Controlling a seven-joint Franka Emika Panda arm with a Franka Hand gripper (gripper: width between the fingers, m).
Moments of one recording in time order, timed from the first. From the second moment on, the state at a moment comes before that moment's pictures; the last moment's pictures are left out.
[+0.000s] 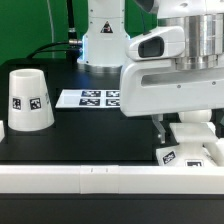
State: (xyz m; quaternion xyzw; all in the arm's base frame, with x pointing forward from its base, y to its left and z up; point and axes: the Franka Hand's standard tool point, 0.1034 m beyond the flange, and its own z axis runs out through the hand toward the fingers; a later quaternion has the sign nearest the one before) arm 0.635 0.089 0.051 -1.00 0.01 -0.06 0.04
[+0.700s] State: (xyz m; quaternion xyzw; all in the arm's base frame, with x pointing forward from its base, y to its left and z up) arm 0.565 0.092 0.074 -1.00 0.02 -0.05 0.04
